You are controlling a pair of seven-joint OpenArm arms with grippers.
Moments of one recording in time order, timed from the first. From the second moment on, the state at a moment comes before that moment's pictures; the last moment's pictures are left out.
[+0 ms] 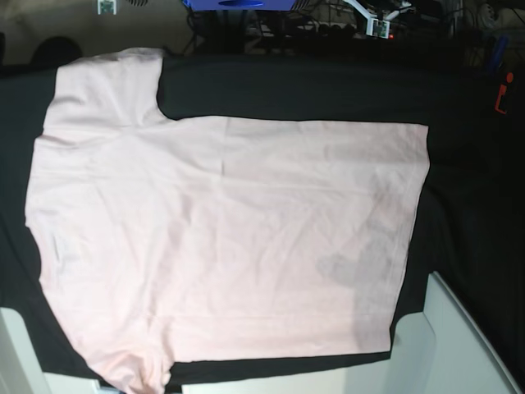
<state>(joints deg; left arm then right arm) 29.4 -8.1 -6.9 42.9 5.2 -6.6 -23.2 -37.6 3.5 7.5 57.9 5.9 1.1 -11.3</state>
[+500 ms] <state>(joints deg) 38.8 -7.7 -18.7 70.3 6.1 -7.9 -20.2 -42.3 1.9 22.9 96.7 5.8 0.0 -21.5</state>
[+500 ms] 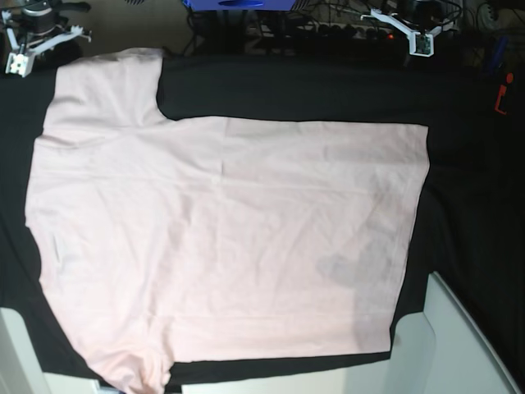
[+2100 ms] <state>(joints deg) 34.4 -7.6 -23.0 77.0 5.5 -7.0 -16.5 -16.9 4.4 46.2 76.0 25.1 40.3 -46.7</state>
